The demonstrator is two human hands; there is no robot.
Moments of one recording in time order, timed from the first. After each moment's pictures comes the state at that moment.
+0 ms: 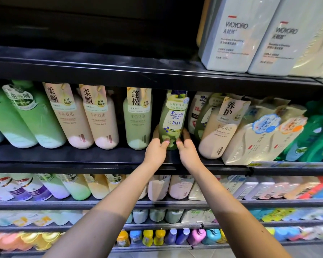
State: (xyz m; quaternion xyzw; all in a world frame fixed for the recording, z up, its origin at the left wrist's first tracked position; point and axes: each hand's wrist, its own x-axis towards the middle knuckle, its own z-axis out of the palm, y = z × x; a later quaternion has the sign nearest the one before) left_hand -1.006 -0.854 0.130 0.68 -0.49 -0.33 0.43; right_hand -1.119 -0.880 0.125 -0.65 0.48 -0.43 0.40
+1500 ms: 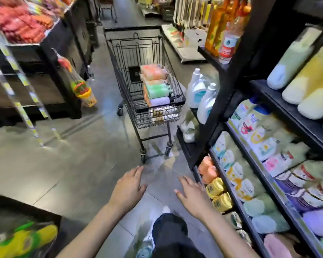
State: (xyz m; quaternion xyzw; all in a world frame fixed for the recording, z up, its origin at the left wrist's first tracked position) left_hand -0.641 -0.171 0.029 0.97 -0.07 -0.13 0.17; right_hand -0.651 -0.393 0.014 -0.96 -0.06 0.21 0.15
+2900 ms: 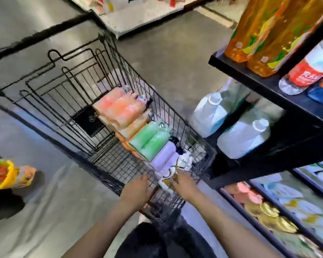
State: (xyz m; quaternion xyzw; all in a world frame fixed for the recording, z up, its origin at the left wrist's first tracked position) left_hand 0.059 -0.077 -0.056 0.89 -0.31 -0.34 0.04; right_hand -0.018 -0.246 -0.094 -0.86 0.29 0.28 0.31
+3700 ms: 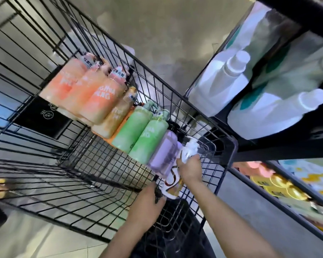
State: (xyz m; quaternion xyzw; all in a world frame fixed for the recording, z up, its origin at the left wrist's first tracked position) left_hand 0.089 -0.112 -0.153 0.82 -0.19 -0.48 0.23; right_hand 0.055 -0.280 -0.222 -0.66 0.63 0.11 0.40
